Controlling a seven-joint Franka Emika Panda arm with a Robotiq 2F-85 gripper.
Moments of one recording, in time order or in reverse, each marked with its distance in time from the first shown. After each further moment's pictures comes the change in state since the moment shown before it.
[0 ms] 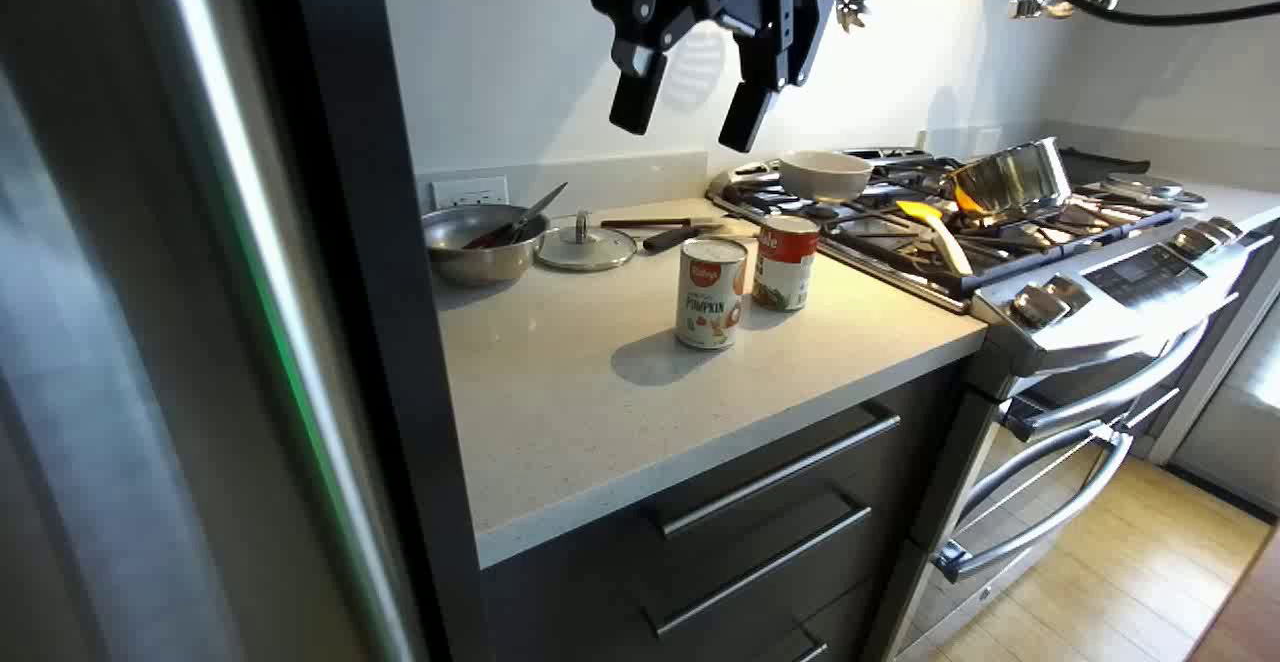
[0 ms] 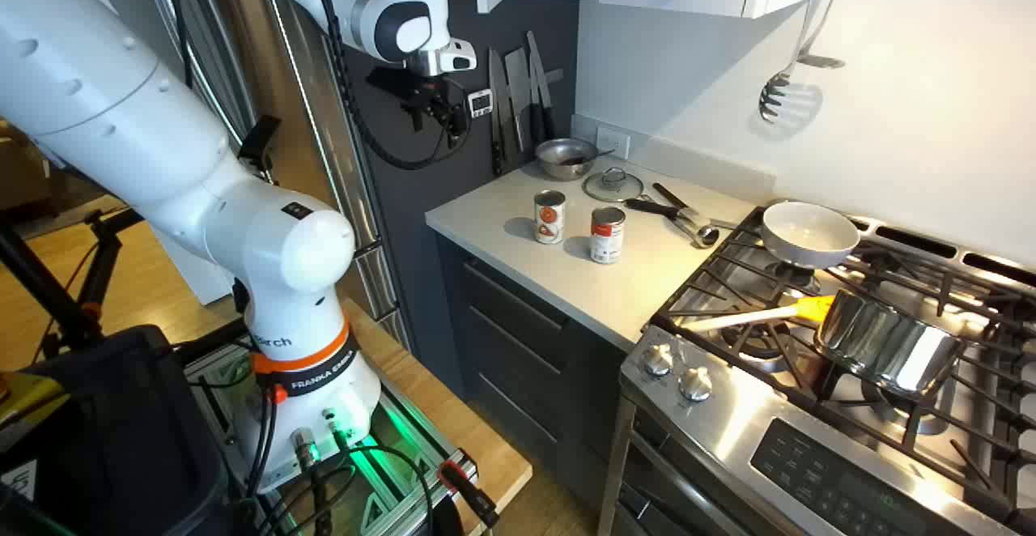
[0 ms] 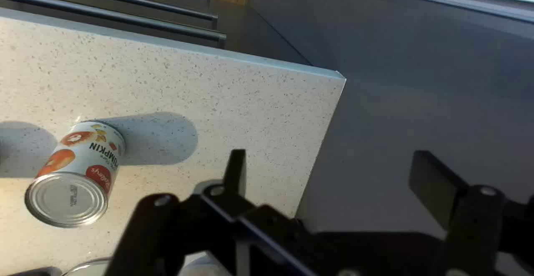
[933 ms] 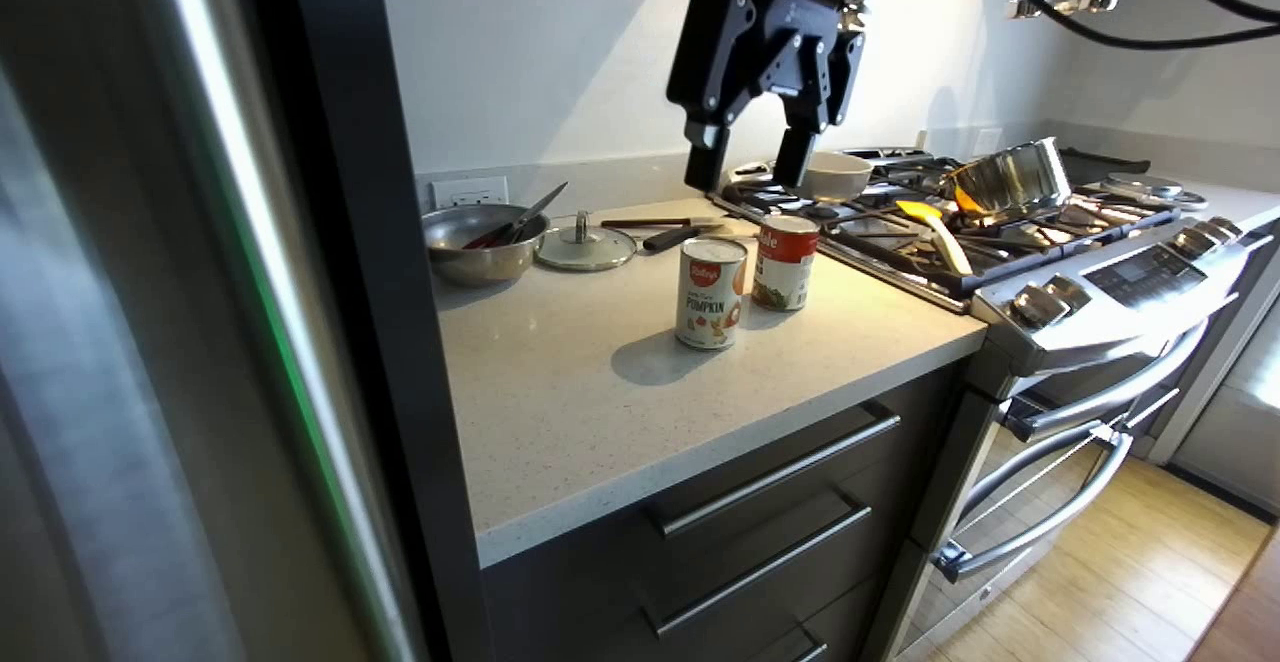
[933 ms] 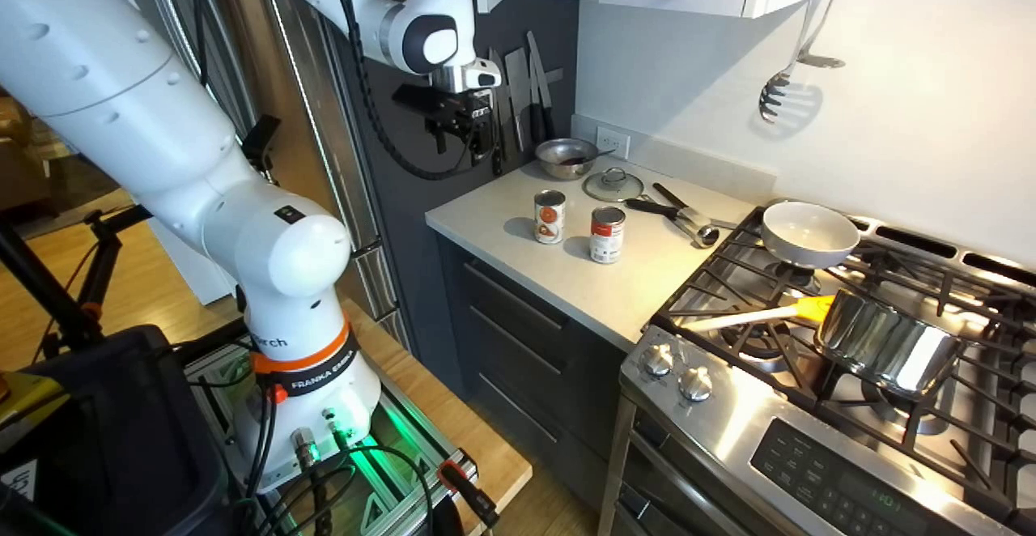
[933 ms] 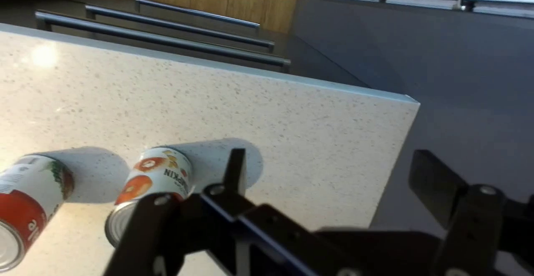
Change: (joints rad) arm -0.095 0.084 -0.018 0.015 -0.120 -0.040 -0.006
